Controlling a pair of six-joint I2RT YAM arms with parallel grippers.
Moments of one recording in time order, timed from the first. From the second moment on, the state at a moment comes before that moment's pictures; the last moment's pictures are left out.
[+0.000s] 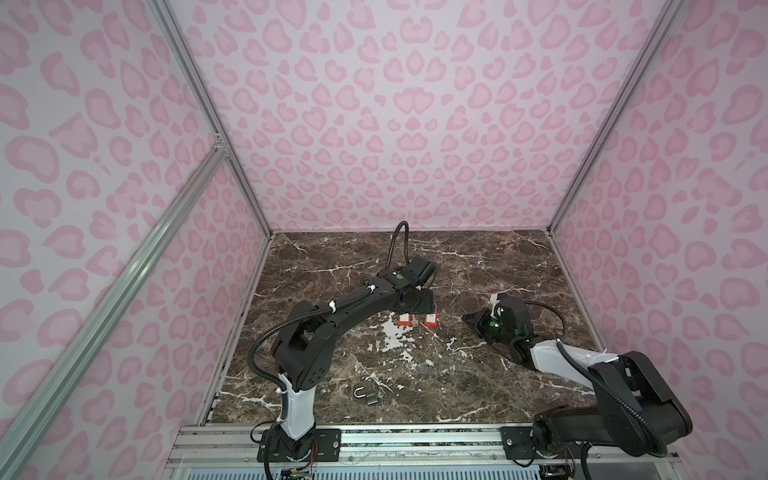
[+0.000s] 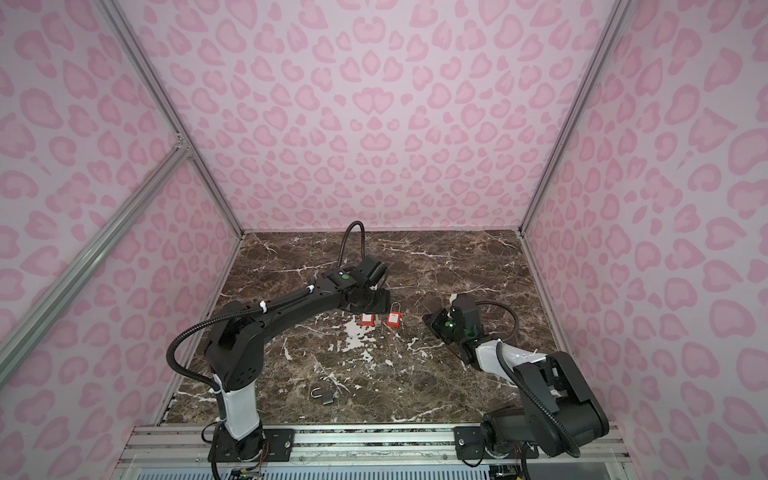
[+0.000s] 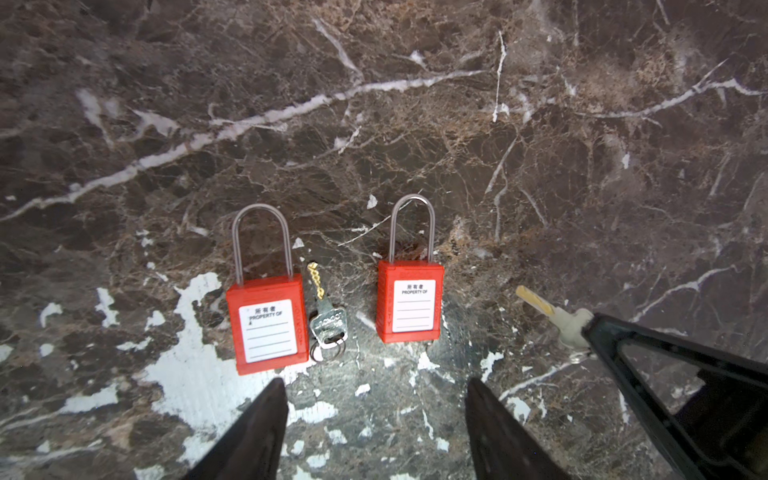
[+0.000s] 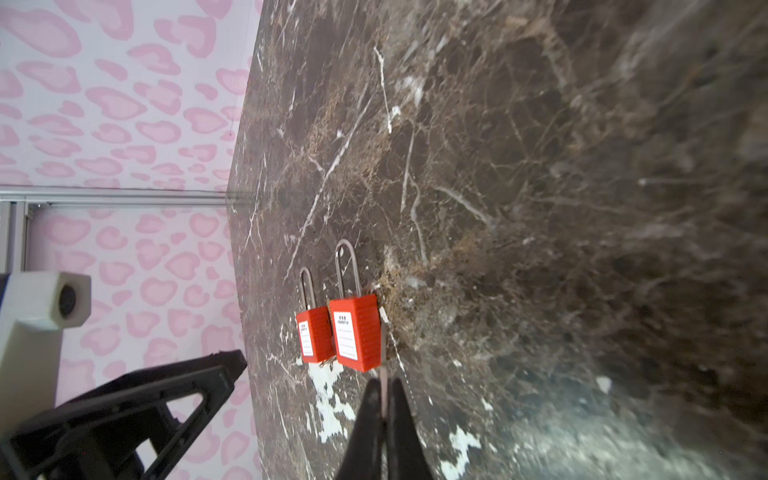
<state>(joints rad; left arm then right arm) -0.76 1.89 1.49 -0.71 -0.01 -0.67 0.32 1.39 0.42 0.35 -0.32 1.13</state>
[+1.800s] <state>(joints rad) -0.74 1.75 1.27 -0.64 -0.01 -0.65 0.52 1.56 0.54 0.34 -0.11 1.27</state>
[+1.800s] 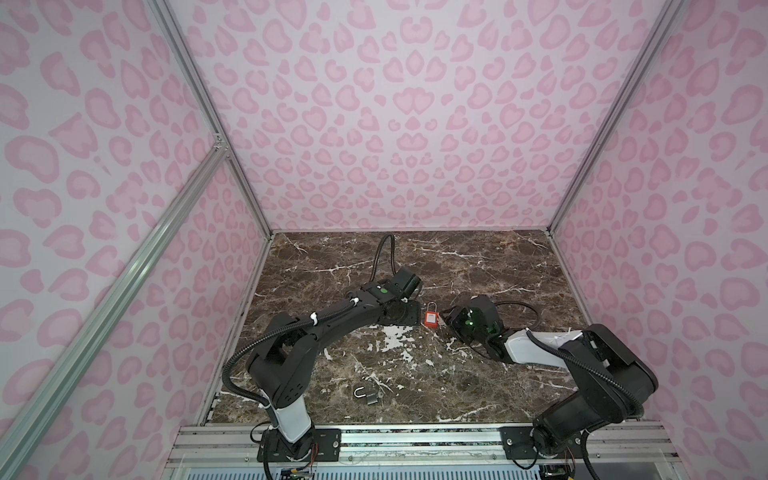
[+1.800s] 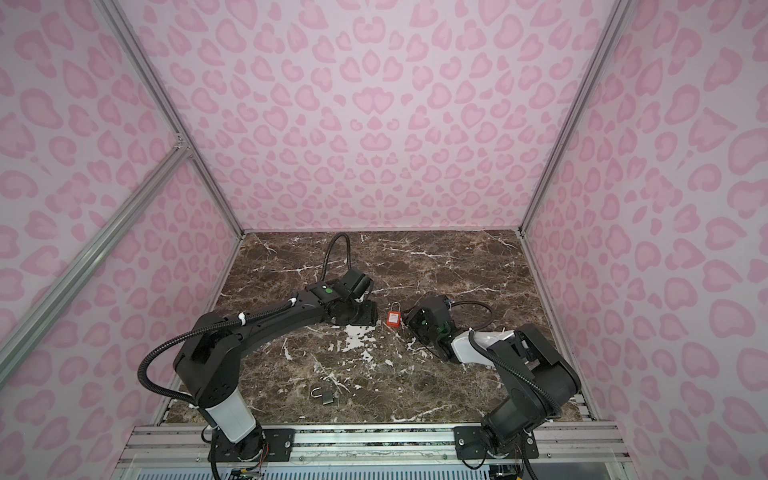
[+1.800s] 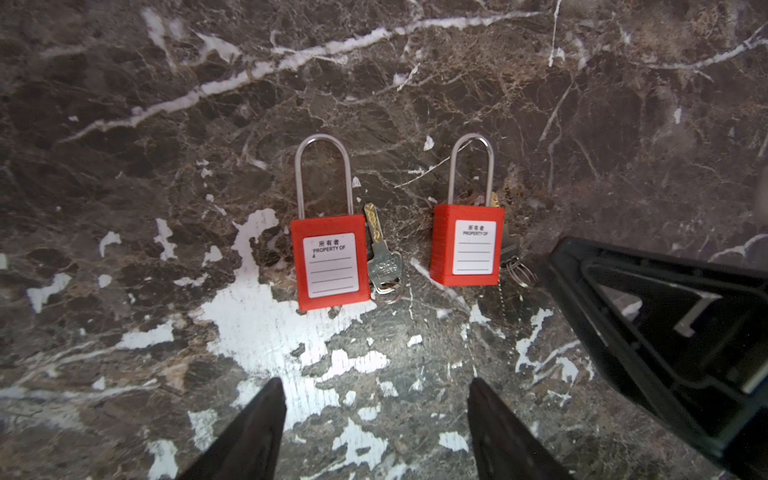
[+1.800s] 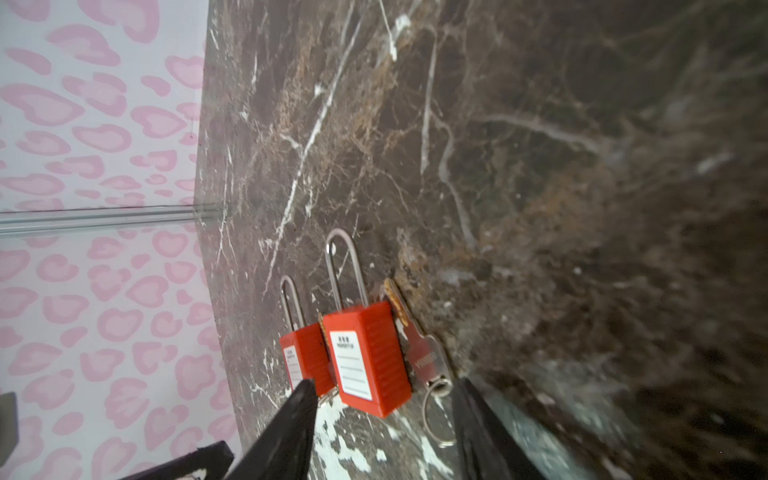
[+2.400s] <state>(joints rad) -0.74 1.74 1.26 -0.65 -0.01 -0.64 0.48 1.66 0.58 0.39 -0.23 1.21</state>
